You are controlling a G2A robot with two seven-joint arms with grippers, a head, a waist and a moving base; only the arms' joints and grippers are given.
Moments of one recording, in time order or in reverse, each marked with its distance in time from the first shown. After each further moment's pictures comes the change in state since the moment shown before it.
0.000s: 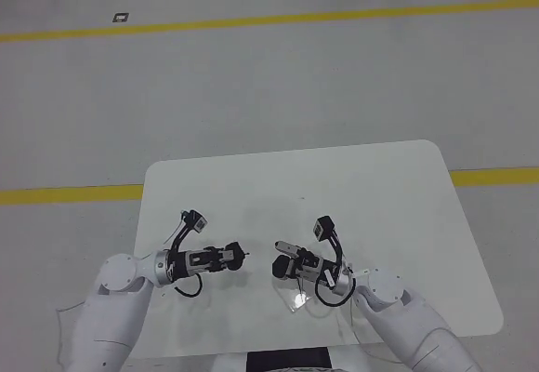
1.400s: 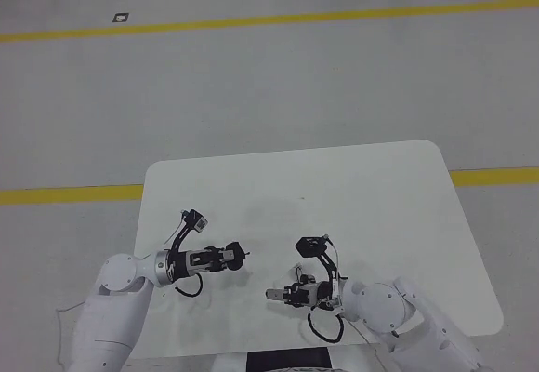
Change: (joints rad) left arm 0.000 0.001 0.000 0.000 0.000 0.000 0.000; right arm -0.135 0.091 0.015 -0.525 -0.906 0.485 0.146
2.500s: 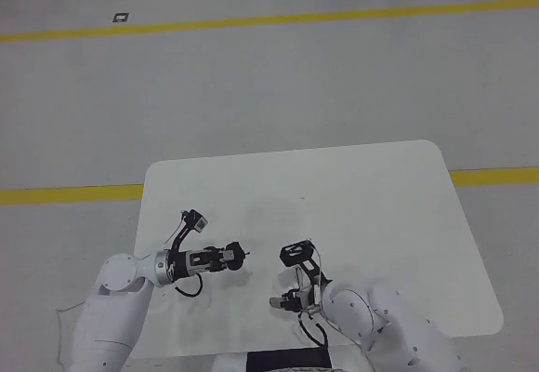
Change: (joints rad) left arm 0.000 0.000 0.000 0.000 0.000 0.000 0.000; right arm 0.045 -0.105 -0.092 -0.037 -0.529 0.103 0.286
